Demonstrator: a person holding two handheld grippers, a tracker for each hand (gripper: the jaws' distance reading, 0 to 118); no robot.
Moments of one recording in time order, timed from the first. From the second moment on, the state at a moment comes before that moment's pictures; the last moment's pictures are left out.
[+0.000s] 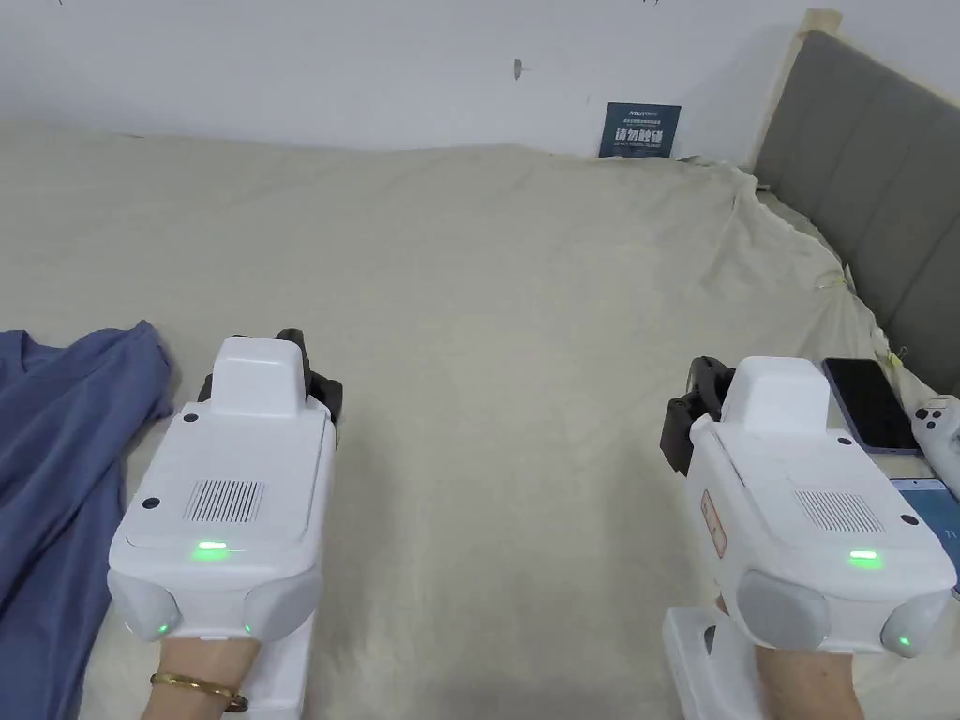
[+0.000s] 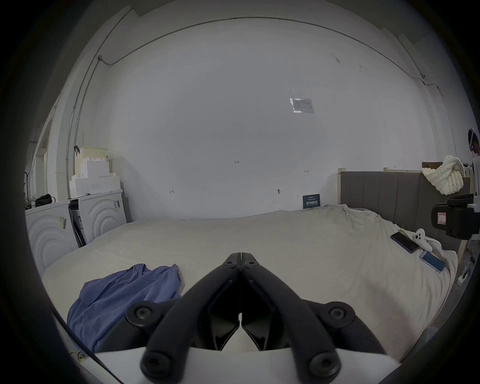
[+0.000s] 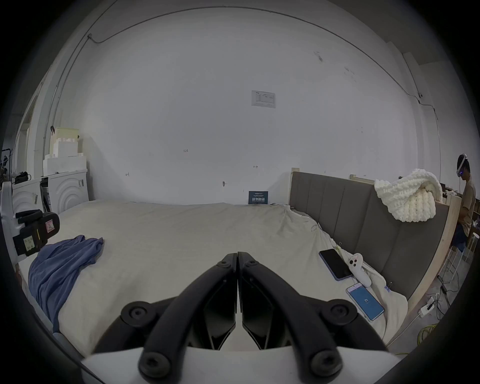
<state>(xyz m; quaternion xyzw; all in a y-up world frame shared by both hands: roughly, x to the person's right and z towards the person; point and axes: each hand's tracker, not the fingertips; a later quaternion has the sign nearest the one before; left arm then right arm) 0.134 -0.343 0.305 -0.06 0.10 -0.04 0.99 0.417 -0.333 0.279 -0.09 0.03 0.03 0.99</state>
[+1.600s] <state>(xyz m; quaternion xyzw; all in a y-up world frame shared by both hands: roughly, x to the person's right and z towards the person) 0.137 -0.343 0.303 -0.06 0.09 -0.04 0.99 0.418 -0.325 0.284 -0.08 0.04 0.03 1.00</state>
